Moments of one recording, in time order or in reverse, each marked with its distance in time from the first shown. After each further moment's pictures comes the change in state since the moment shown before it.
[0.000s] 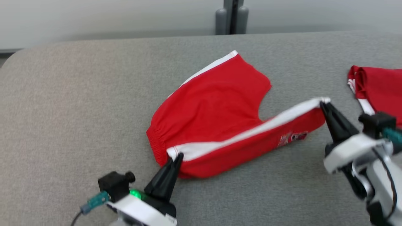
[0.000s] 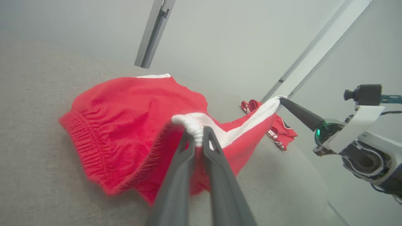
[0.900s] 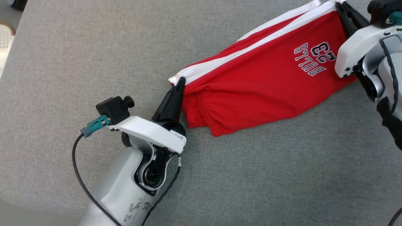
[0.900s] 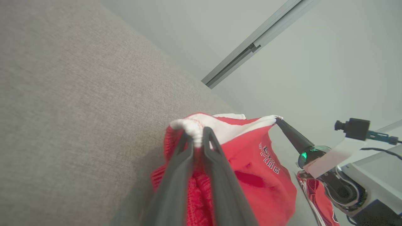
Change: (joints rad) left arm -0.419 -0.176 0.070 0.258 -0.329 0.026 0.062; right arm -0.785 0.025 0.381 0.628 0.080 0.000 0.004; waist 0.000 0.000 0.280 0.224
